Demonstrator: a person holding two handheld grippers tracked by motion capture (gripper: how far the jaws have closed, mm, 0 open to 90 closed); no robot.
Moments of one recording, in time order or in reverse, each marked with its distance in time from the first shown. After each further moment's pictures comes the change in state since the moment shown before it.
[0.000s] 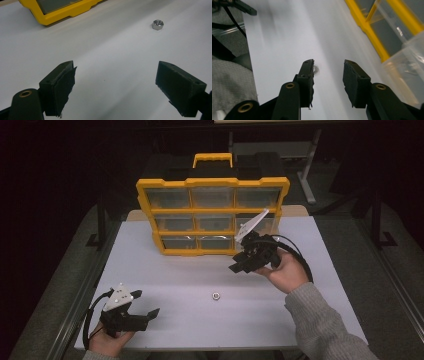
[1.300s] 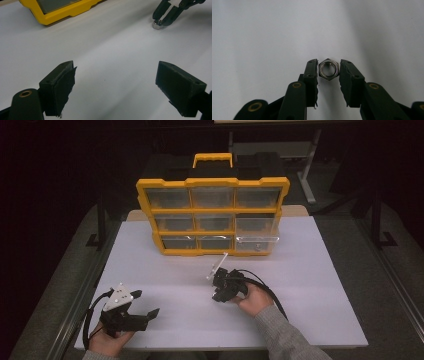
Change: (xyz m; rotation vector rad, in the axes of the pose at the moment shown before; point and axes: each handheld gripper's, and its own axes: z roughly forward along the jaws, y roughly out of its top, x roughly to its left) left arm 0.001 0.000 -0.001 0.009 0.000 0.004; right arm 0.023 -0.029 0.138 0.175 0.018 -0.047
